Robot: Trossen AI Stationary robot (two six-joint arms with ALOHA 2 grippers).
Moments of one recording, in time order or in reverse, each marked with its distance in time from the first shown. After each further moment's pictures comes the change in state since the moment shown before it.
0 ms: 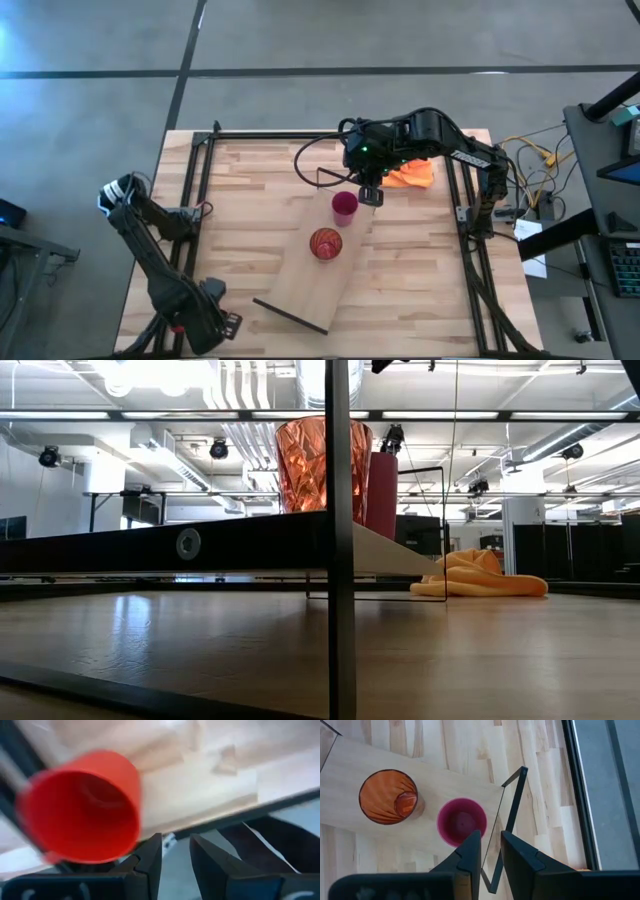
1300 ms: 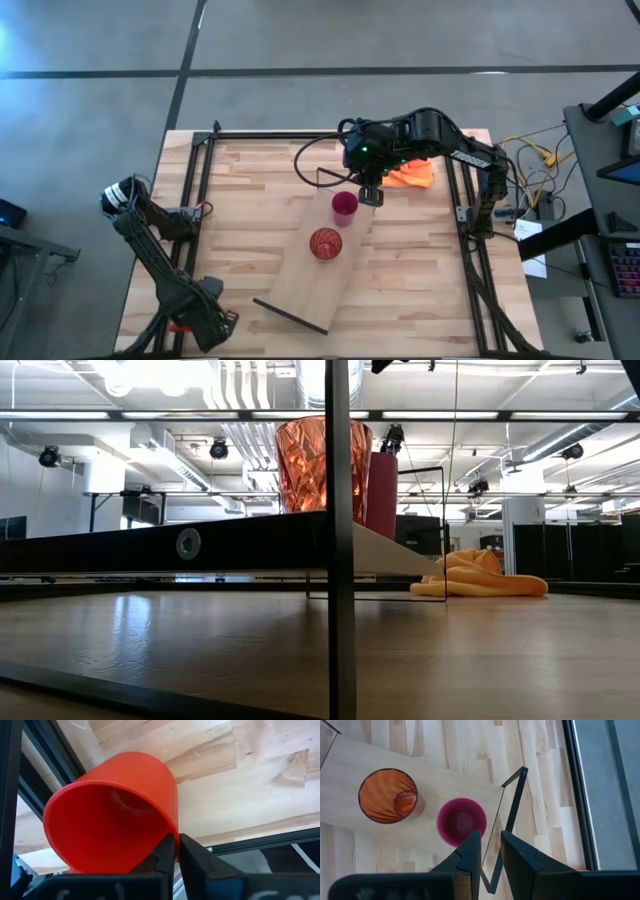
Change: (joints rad) left arm -0.005 0.030 -0.096 0.010 0.118 0.002; right arm 0.000 0.001 0.000 0.000 0.000 -0.010
